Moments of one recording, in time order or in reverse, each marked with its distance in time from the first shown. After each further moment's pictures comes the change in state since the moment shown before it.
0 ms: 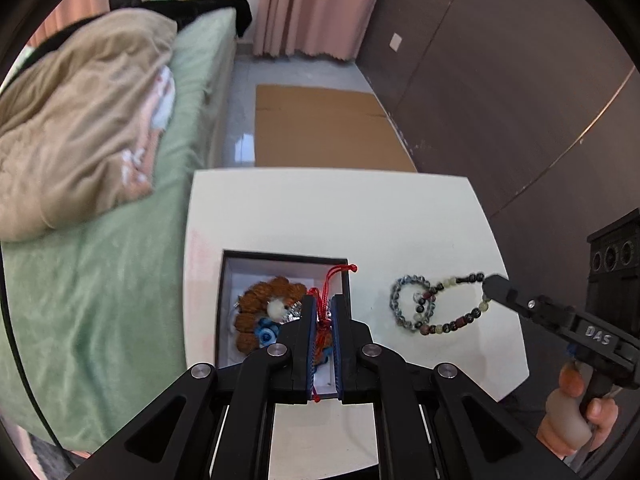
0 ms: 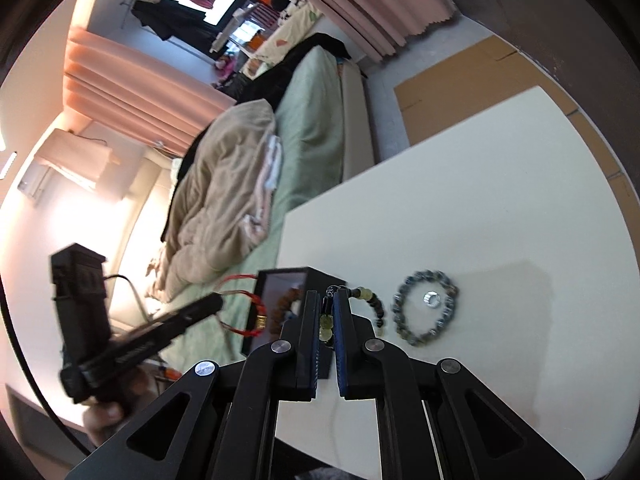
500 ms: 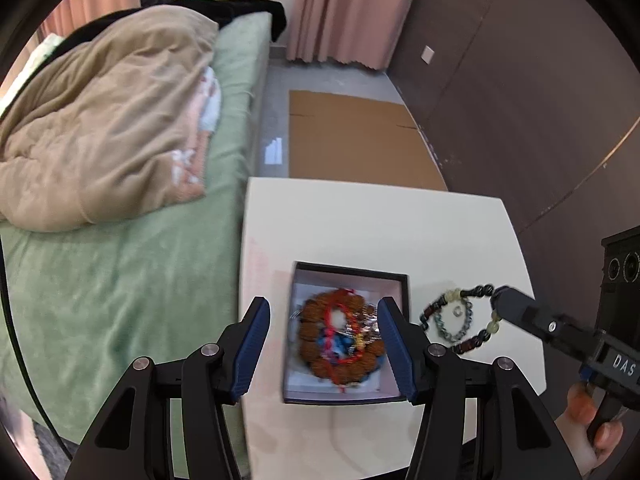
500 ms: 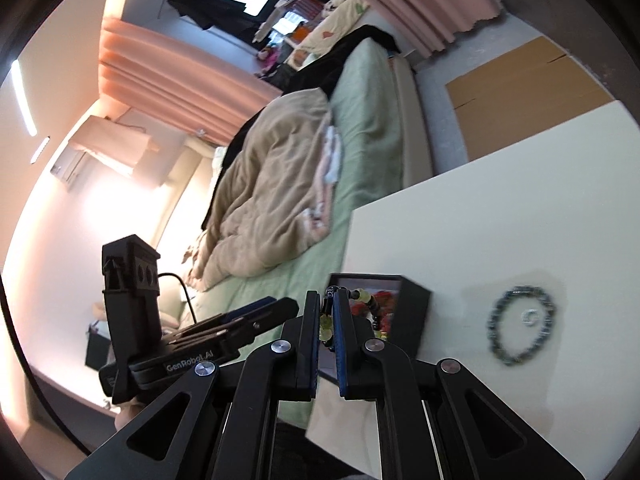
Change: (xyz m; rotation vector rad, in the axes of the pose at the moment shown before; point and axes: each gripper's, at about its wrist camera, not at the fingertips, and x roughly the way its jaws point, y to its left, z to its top) left arm -0.024 0.042 0.006 -0.058 -0.044 0.085; right arm 0.043 0.052 0.003 -0.062 0.039 0.153
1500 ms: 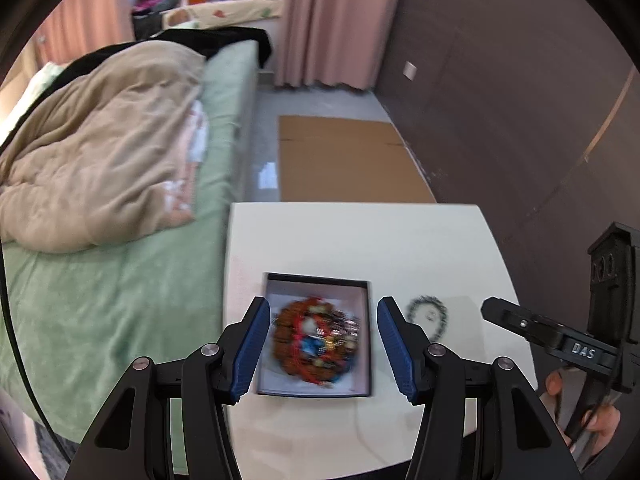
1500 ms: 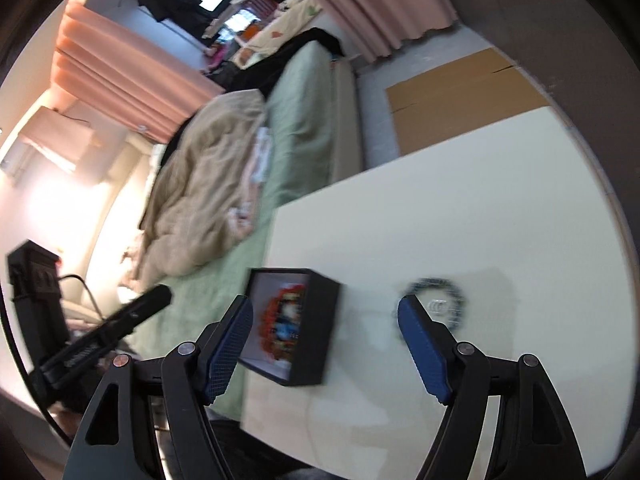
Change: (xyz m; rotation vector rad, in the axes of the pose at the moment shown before) left arm -0.024 -0.044 -0.009 0.072 -0.074 -0.008; right arm -0.041 -0.038 -0.007 0.016 -0.004 -0.326
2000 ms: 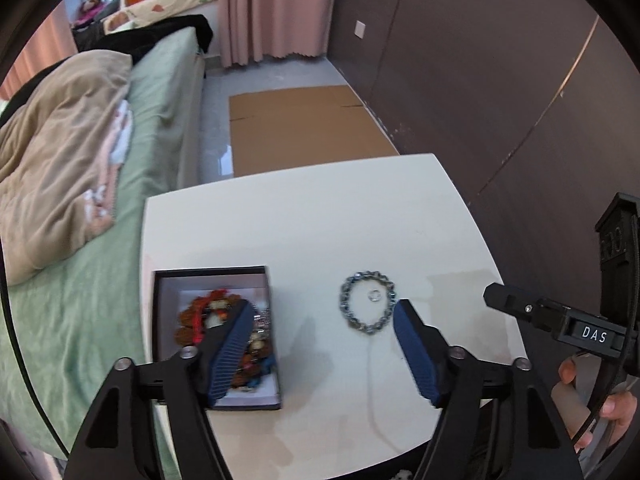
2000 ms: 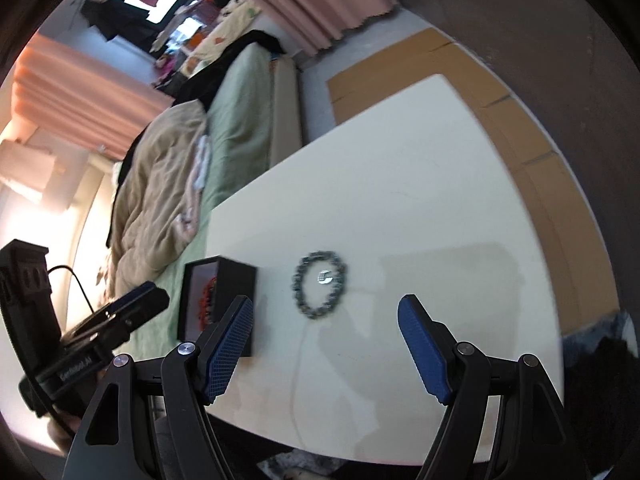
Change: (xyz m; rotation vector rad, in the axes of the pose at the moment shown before) left arm 0.050 -0.080 -0.006 0.131 0.110 -0.055; right arm -0.037 -0.076 -0.013 0.137 0.013 -0.114
